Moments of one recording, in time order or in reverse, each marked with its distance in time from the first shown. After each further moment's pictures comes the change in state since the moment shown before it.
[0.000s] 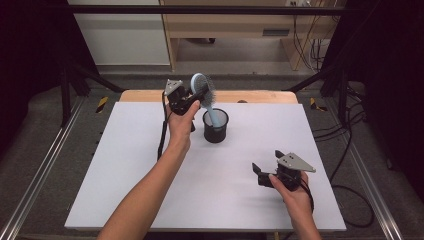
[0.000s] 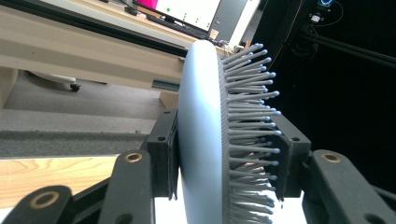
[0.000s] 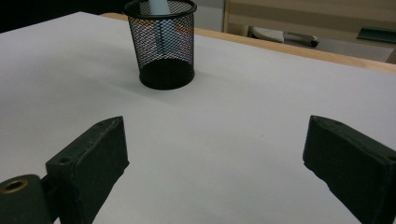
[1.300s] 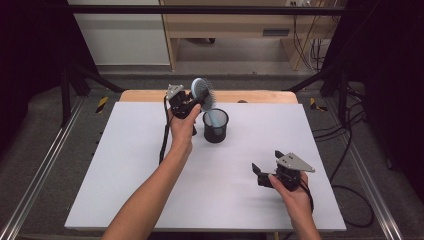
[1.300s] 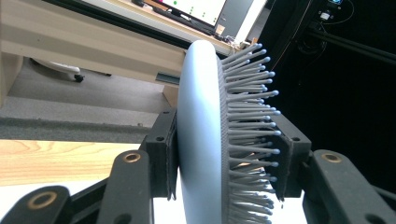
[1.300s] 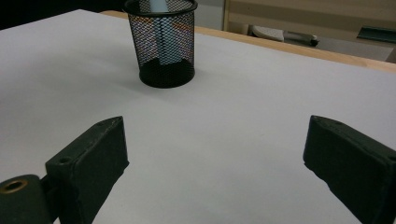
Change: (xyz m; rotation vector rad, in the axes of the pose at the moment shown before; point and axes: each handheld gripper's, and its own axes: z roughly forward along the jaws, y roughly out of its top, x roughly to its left) left arm 0.005 -0.016 0.003 0.009 0.020 -0.041; right arm 0.001 0.000 0.001 0.005 -0.001 -0.006
